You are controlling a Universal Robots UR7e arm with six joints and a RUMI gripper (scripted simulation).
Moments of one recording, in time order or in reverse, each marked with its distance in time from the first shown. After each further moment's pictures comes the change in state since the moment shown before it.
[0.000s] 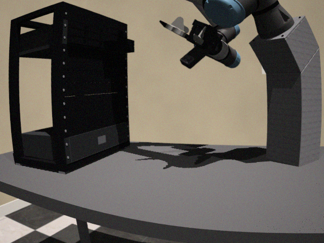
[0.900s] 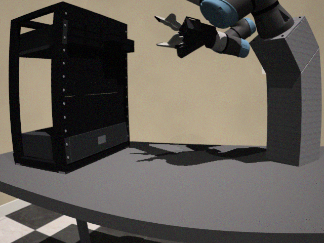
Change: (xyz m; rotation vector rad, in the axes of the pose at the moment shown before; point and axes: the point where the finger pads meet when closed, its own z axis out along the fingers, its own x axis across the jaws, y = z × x) arm -0.121 -0.030 -0.036 0.399 -0.360 -0.564
